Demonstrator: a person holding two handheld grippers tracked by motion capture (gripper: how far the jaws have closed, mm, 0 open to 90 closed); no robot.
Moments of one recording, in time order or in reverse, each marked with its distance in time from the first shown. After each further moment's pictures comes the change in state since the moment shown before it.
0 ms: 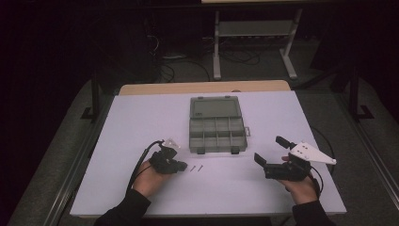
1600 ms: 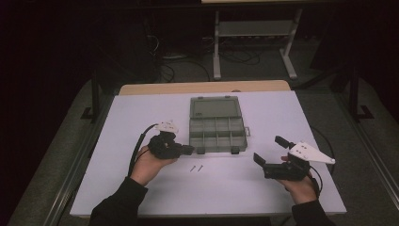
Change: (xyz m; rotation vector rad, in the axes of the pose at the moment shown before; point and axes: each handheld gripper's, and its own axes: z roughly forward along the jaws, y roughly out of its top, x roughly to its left) left arm -0.004 0.048 -0.040 -0.189 -0.143 0.086; right arm 0.001 0.000 0.002 0.000 0.004 -0.009
